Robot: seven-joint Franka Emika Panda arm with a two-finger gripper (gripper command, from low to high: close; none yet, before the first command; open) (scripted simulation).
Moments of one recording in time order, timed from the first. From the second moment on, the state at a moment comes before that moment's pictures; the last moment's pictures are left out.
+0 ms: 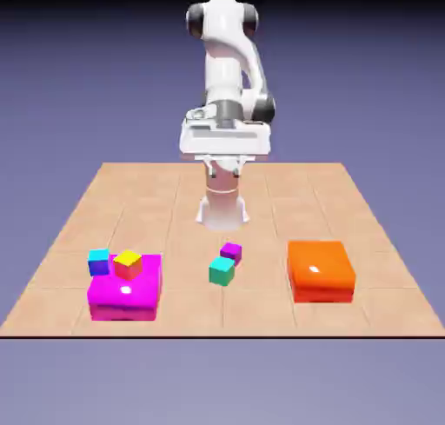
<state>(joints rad) 0.01 -0.53 -0.01 -2.78 0.01 2.98 0.75</state>
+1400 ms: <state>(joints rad) -0.02 0.45 -0.12 -2.21 0.25 1.70 0.85</state>
